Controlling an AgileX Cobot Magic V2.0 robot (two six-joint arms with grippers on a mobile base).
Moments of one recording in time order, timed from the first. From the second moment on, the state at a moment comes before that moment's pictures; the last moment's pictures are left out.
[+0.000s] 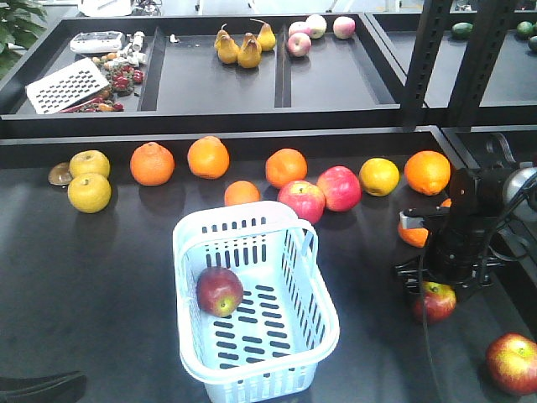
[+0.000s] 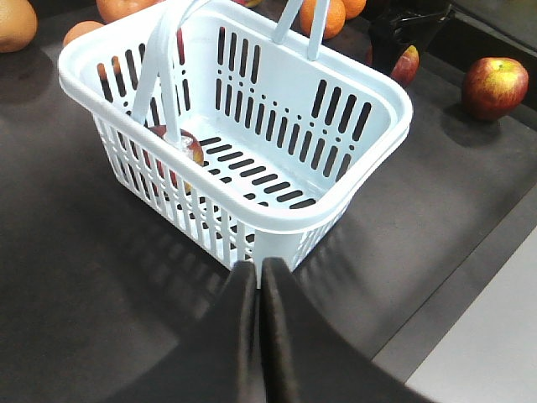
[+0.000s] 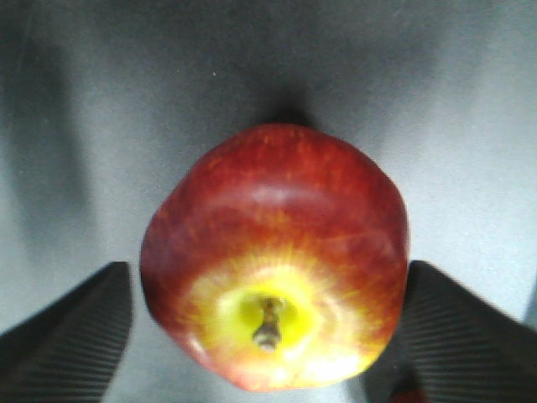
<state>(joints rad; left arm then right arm) -0.39 0.53 -0.26 -0.75 0.45 0.71 0.01 2.16 -1.37 -0.01 0.89 -0.11</state>
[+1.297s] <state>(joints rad) -0.39 0.53 -0.26 -0.75 0.45 0.71 0.58 1.59 -1.36 0.30 1.04 -0.19</state>
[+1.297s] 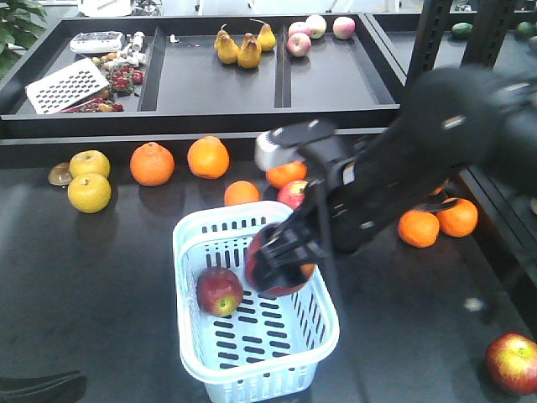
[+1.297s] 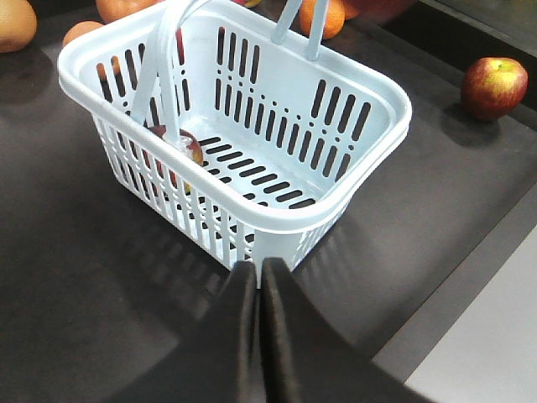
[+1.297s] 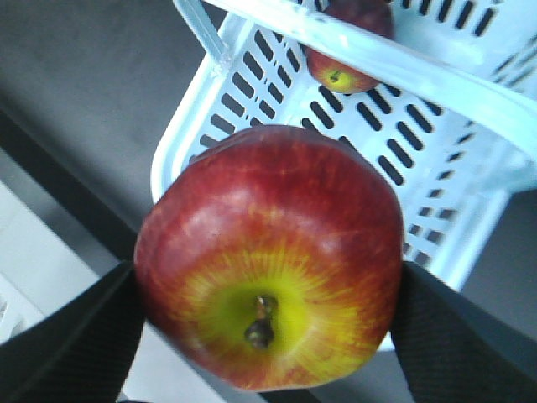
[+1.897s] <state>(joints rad) -0.39 0.53 -0.26 -0.76 0.45 0.71 0.61 1.89 -1.36 0.39 0.84 -0.27</state>
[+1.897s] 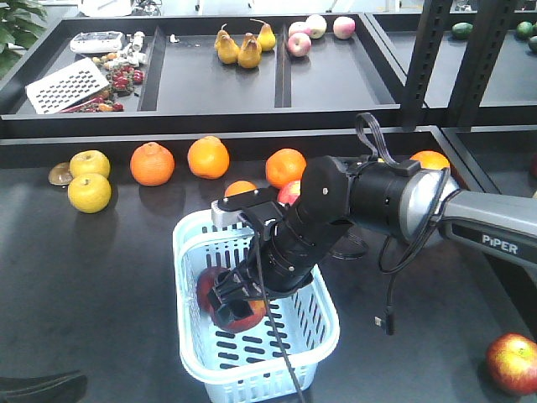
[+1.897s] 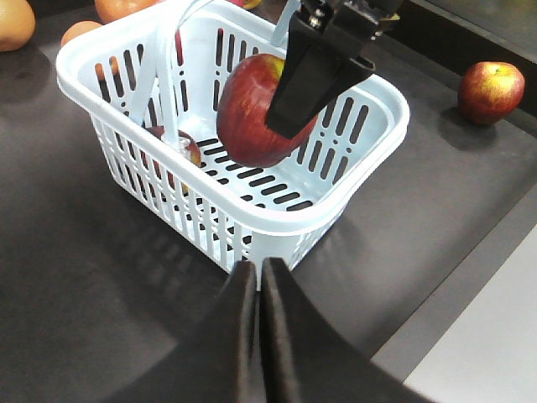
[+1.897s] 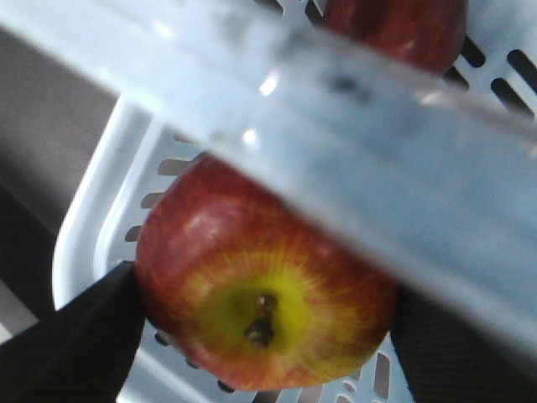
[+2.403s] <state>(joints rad) -0.39 0.53 -0.26 -0.77 0.45 0.71 0.61 1.89 -1.36 0.36 0.86 -0.27</state>
